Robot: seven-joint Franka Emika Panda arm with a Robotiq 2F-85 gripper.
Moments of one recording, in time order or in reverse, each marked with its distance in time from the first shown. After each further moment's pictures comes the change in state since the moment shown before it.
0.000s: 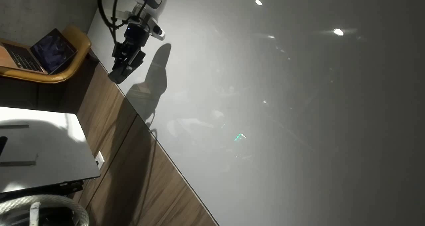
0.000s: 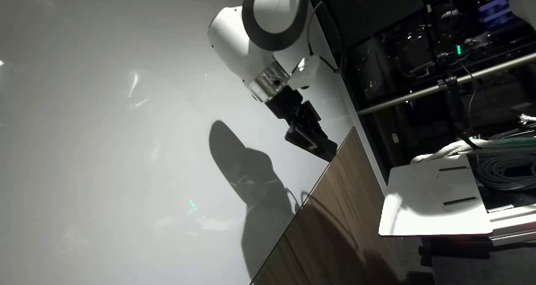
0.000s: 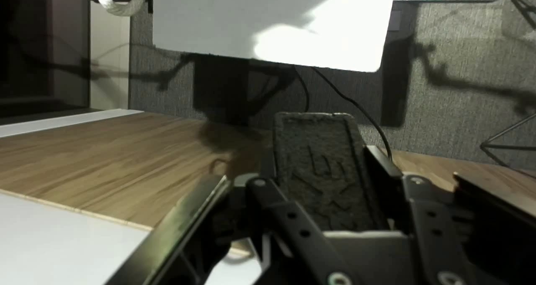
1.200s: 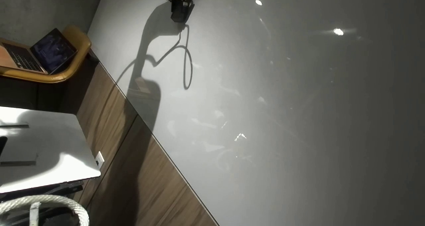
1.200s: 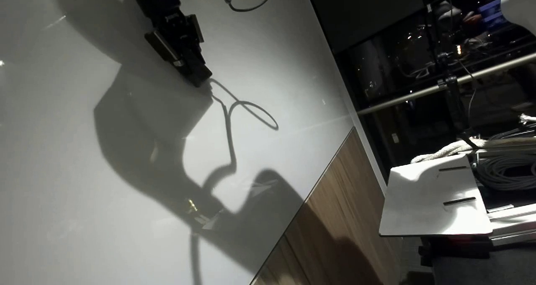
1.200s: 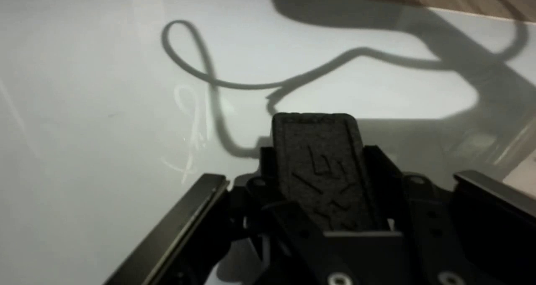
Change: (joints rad) arm 0.194 0.294 -0.044 1.049 -0.236 -0.363 -0.021
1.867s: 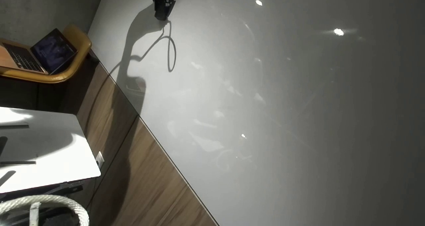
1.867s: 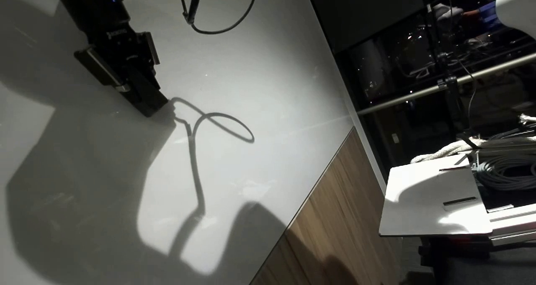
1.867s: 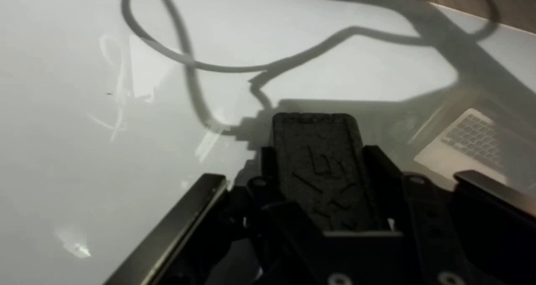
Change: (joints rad) arm 0.154 0.280 0.003 0.368 -0.014 -0.021 -0.020
